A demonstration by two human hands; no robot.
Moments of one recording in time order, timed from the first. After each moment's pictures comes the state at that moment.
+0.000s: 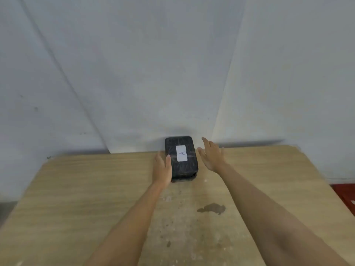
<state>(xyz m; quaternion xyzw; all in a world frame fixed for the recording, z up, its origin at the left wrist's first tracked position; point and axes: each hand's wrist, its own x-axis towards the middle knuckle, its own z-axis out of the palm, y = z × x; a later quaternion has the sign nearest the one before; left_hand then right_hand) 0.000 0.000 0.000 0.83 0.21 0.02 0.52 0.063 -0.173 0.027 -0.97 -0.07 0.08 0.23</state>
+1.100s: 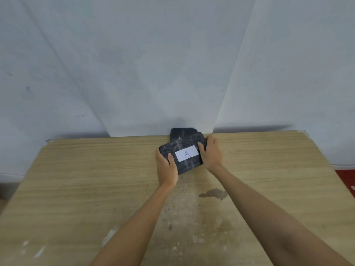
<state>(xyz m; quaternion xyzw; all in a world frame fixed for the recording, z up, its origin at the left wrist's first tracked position) -0.027 -0.017 -0.033 0.80 0.23 0.13 0.54 0.040 -0.155 -0.013 -0.94 0.02 0.02 0.34</state>
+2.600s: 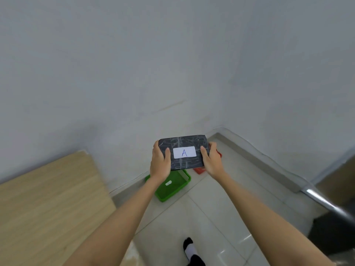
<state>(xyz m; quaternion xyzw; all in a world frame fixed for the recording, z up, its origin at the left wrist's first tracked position) -0.061 -0.821 0.013 0.83 -0.12 -0.02 0.55 -0.137 -0.983 0.015 -0.81 0.26 -0.17 0.50</state>
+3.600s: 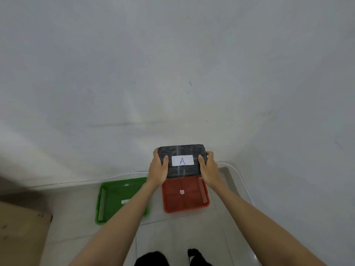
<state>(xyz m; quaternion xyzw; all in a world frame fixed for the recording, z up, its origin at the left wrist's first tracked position) 0.234 -1.278 -0.107 0.82 0.10 -0.04 0.56 0.233 -1.461 -0.092 -0.87 0.11 0.02 0.49</state>
